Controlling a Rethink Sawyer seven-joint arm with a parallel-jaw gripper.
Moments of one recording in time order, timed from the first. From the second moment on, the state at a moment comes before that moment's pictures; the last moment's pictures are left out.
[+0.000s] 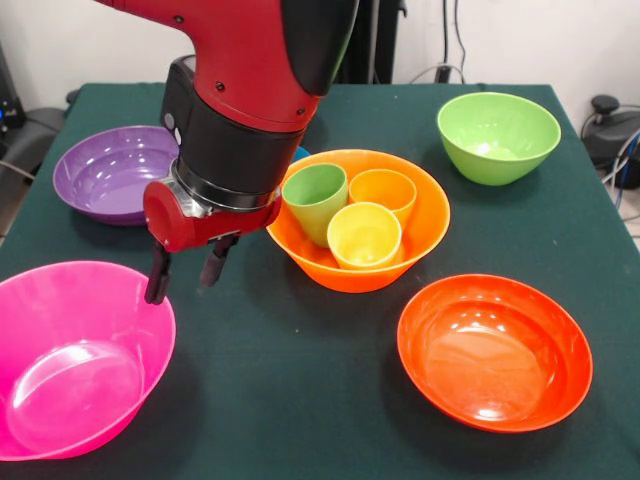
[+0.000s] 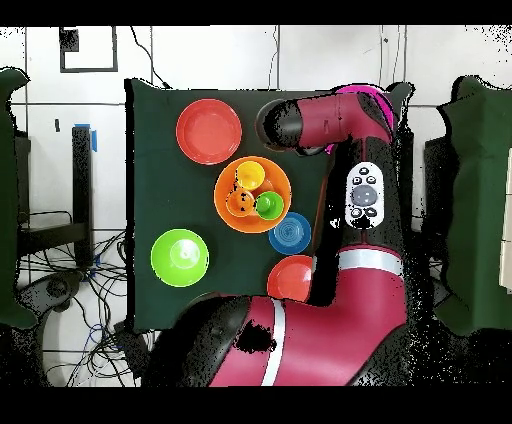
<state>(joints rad) -0.30 -0.35 0.10 0.95 -0.55 0.86 1.09</state>
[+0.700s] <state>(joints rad) -0.29 -0.35 0.07 0.95 -0.55 0.75 1.09</state>
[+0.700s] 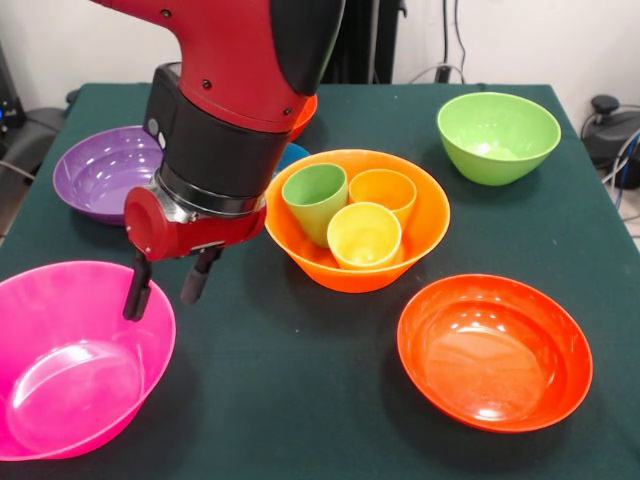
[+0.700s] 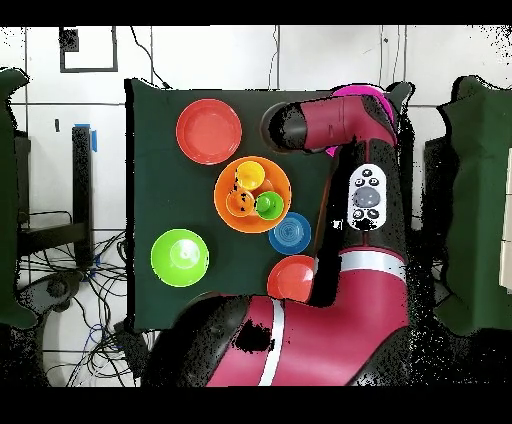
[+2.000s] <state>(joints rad) -0.29 -0.34 0.02 0.95 -0.55 0.73 1.09</state>
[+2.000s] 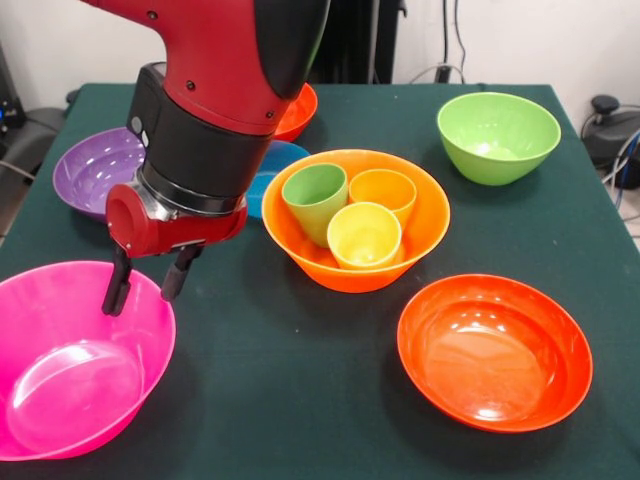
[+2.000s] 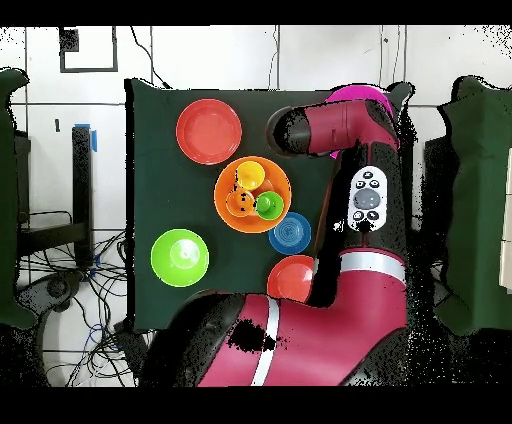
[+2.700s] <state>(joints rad) -0.29 -0.32 0.02 0.96 -0.52 0.73 1.09</state>
